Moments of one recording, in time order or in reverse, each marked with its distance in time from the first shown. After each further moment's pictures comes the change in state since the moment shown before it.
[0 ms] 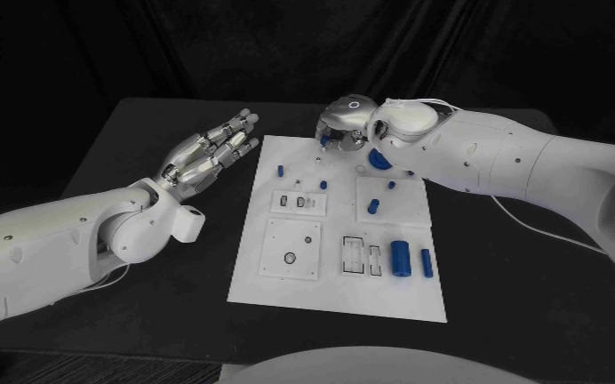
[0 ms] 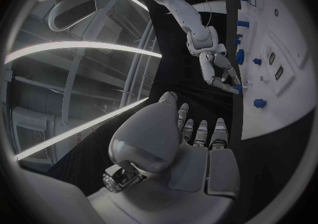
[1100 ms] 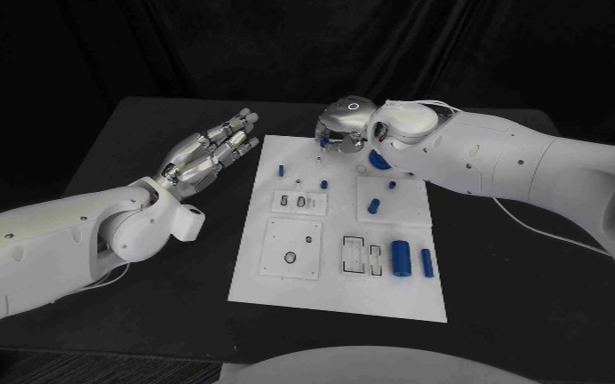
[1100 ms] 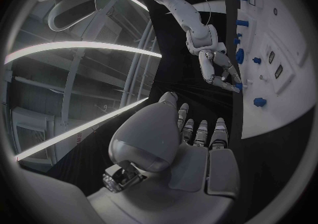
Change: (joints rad) left arm 0.000 -0.002 0.000 -0.005 0.000 0.002 0.000; left_hand 0.000 0.000 0.006 0.000 0.004 0.000 0.000 0.000 0.001 0.003 0.003 0.000 0.000 0.000 0.000 0.000 0.001 0.000 0.004 0.004 0.004 0.001; right arm -0.001 -0.007 0.000 0.028 0.000 -0.002 -0.002; right_hand 0.004 -0.004 0.012 -0.007 0.000 -0.008 0.000 -0.001 -0.001 0.008 -0.007 0.005 0.003 -0.011 -0.004 -0.008 -0.005 0.000 -0.007 -0.007 0.000 0.011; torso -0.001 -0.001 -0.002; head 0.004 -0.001
